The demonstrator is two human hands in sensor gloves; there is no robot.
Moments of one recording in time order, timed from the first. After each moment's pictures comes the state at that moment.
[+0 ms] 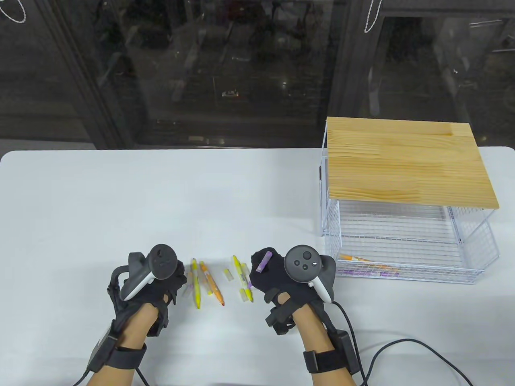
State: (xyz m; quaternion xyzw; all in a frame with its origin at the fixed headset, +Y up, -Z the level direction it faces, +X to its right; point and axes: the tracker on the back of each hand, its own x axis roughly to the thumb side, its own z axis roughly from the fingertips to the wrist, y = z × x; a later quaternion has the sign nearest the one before) left_hand -0.269 -0.718 -0.347 -0.09 0.00 0.05 1.00; right_hand 0.047 -0.713 -0.333 0.10 -0.01 0.91 0.41
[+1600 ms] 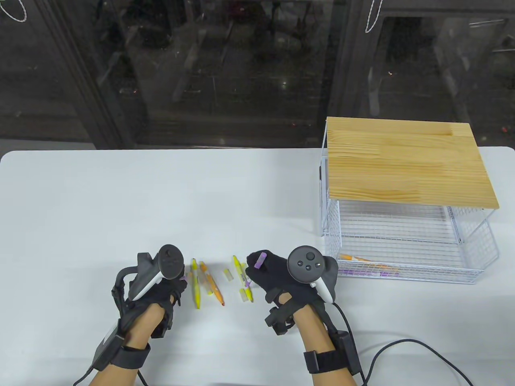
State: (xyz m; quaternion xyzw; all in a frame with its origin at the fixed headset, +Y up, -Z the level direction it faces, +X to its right) left_hand -0.262 -0.713 -0.344 -0.07 0.02 0.05 1.00; right_hand 0.050 -0.712 -0.332 0.11 -0.02 0.89 0.45
